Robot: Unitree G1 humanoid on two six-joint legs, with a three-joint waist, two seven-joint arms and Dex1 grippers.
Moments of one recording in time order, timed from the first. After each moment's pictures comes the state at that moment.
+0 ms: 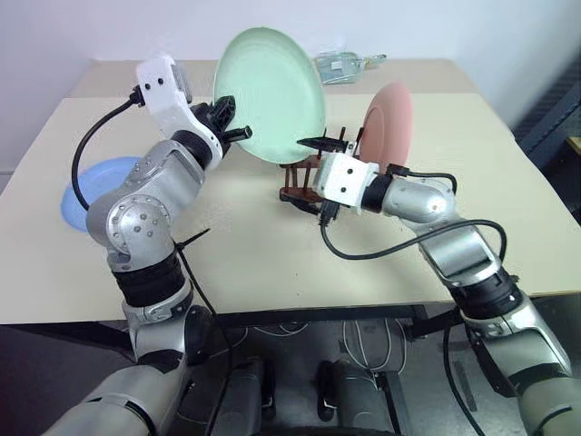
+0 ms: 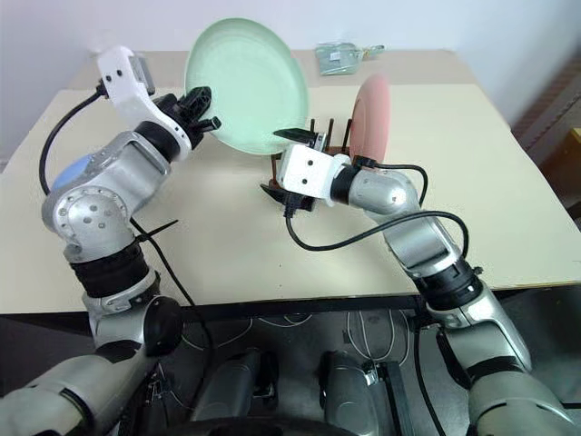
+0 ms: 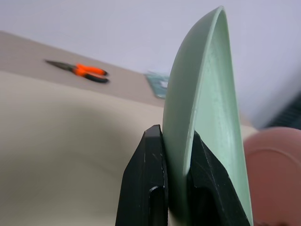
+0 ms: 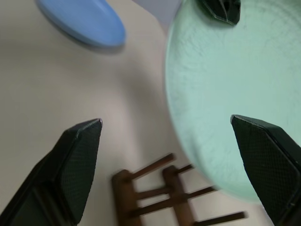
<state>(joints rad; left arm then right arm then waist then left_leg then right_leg) -0.85 0.11 0.39 -0.35 -0.71 1.12 0.20 -0.74 -0.54 0.35 -0.12 -0.05 0.13 0.64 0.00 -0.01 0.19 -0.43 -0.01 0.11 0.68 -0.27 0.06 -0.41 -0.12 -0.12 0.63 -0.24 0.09</state>
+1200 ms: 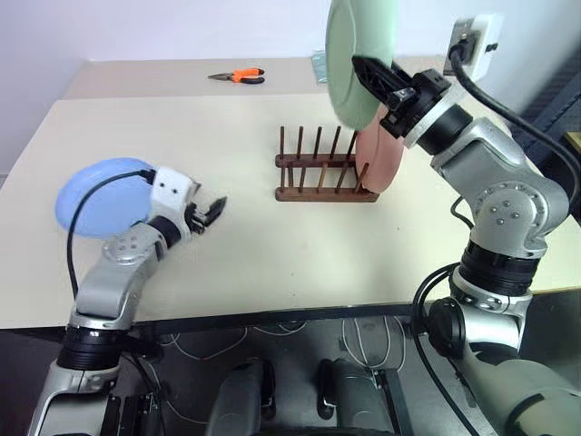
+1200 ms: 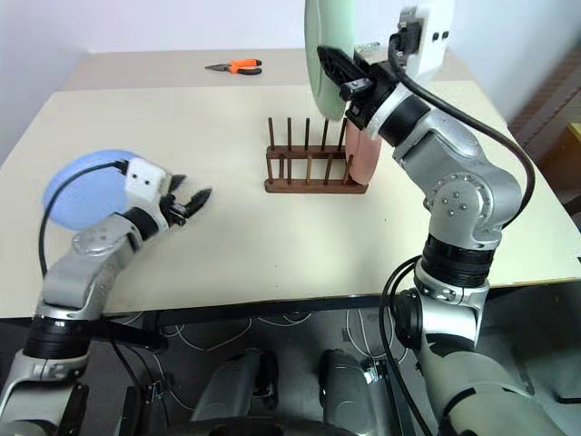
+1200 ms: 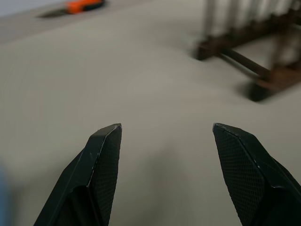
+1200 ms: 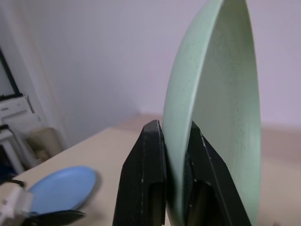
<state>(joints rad) -0.32 0.57 0.01 -0.16 -0.36 0.47 -0.39 -0.86 -0.28 -0.32 -0.24 0.74 0.96 0.31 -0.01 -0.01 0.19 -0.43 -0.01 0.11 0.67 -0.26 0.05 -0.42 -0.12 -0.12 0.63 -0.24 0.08</state>
